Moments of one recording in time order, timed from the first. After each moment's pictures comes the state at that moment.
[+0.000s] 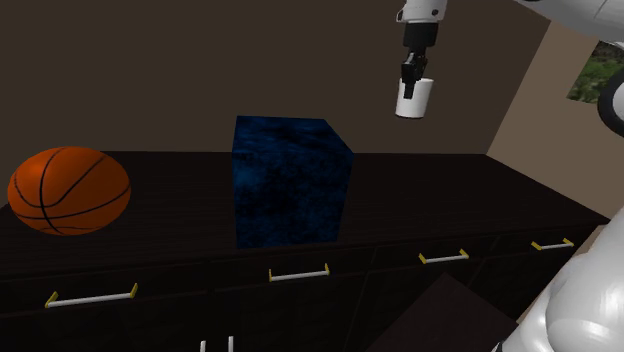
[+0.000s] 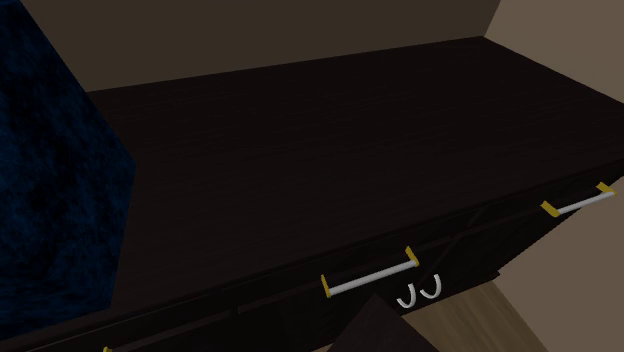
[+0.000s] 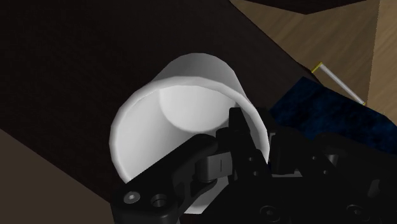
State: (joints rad) arm 0.02 0.00 -0.18 -1.29 -0.11 1.25 -0.43
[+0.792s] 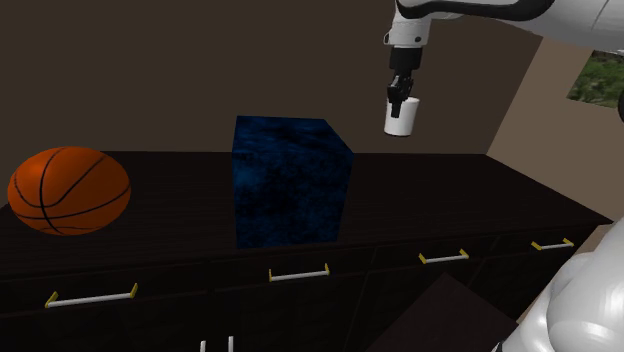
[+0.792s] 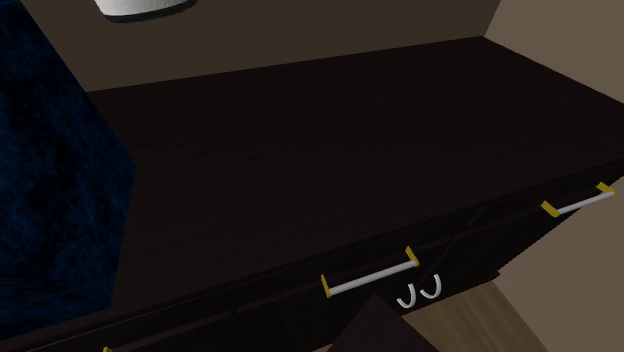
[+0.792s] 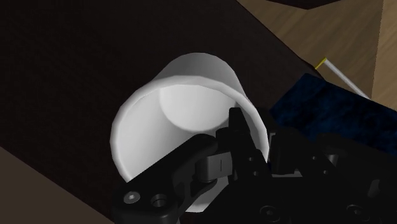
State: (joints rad) arm 0.04 -0.04 -0.16 -1.50 -0.11 1.41 -0.38
